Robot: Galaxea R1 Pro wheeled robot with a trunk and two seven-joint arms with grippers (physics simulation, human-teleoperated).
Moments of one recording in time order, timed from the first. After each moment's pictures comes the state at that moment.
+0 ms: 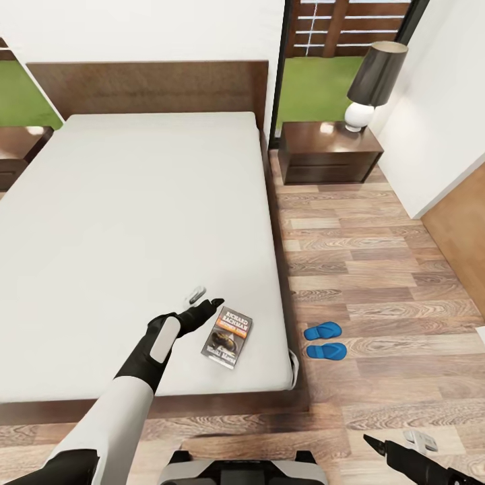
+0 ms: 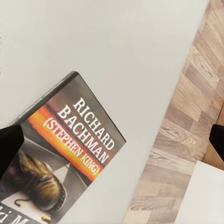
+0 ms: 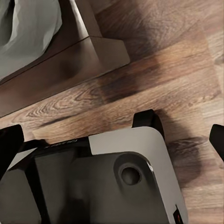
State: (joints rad) left arm -0.80 -0.15 0.09 -0.76 0.61 0.52 -0.02; right arm -0.31 -0.24 -0.61 -0.60 0.09 0.30 0.75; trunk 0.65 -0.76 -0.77
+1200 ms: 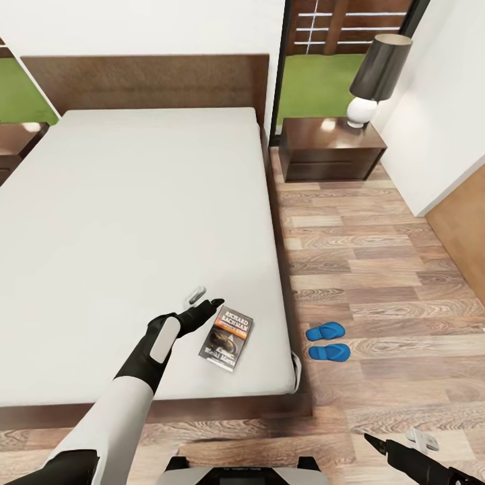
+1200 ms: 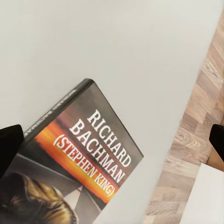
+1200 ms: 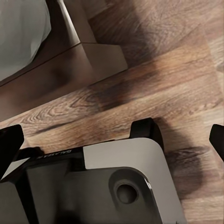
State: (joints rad) left arm -0.80 -0.15 0.09 -0.76 0.61 0.52 -0.02; right arm -0.31 -0.24 -0.61 -0.60 0.09 0.30 0.75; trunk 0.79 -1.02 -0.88
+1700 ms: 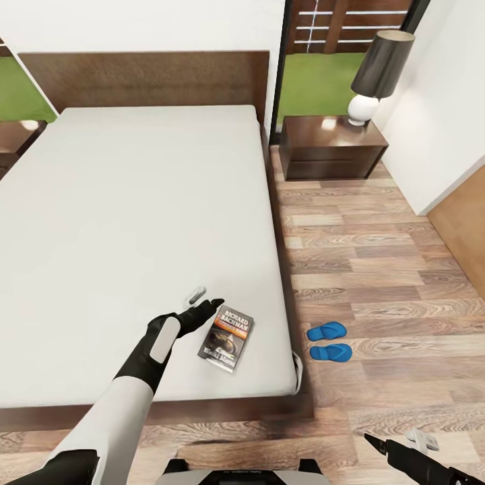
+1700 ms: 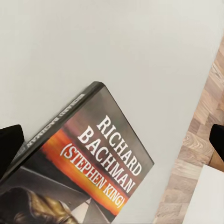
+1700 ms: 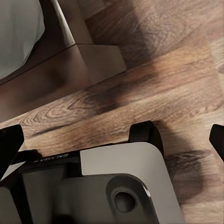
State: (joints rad) left arm -0.80 -0.15 0.09 -0.76 0.61 0.52 -0.02; right arm -0.31 -0.24 -0.61 -0.60 0.09 0.30 0.75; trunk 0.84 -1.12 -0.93
